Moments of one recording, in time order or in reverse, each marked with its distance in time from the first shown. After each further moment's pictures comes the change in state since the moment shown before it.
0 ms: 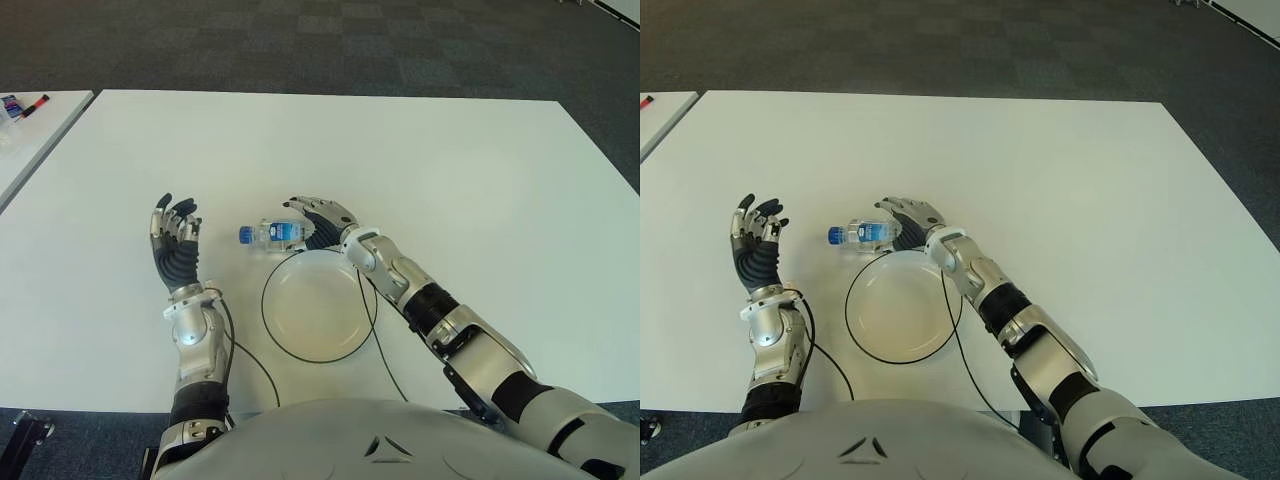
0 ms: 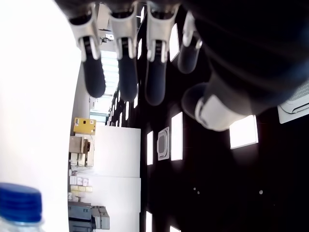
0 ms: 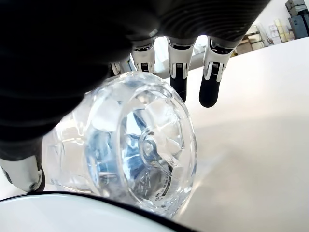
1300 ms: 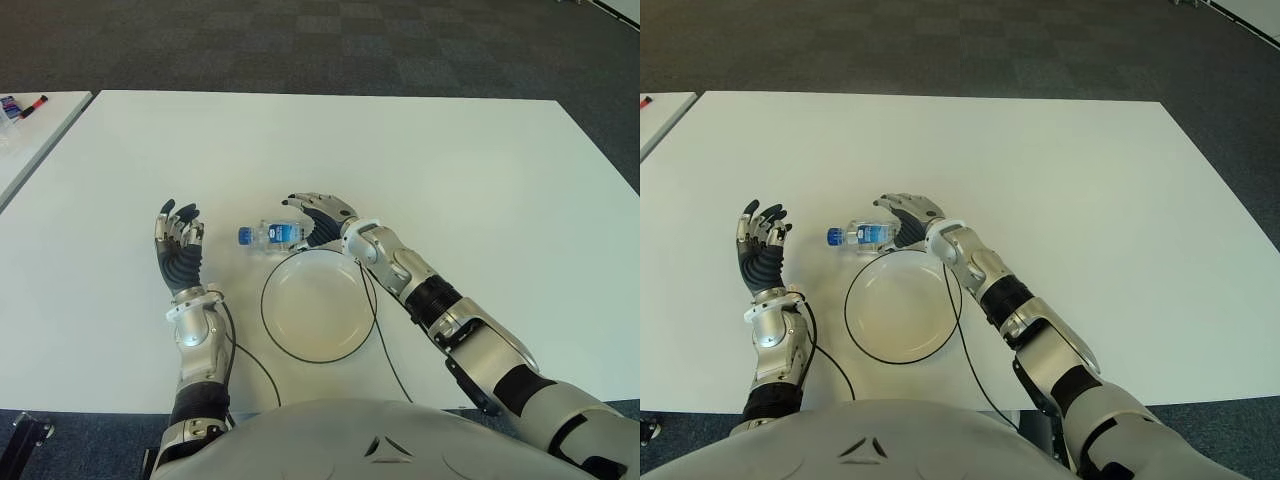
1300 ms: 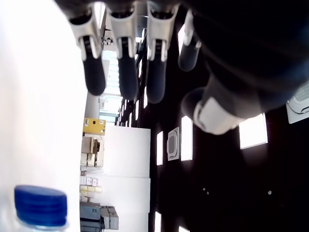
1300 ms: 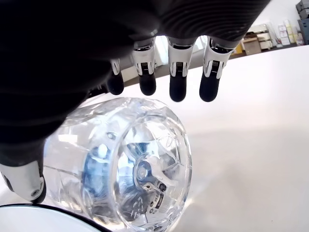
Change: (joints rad) left arm -0.006 0.002 0.004 0.050 -0.001 0.000 0.000; right arm -0.037 -0.001 0.002 -0.017 -0.030 0.017 0.073
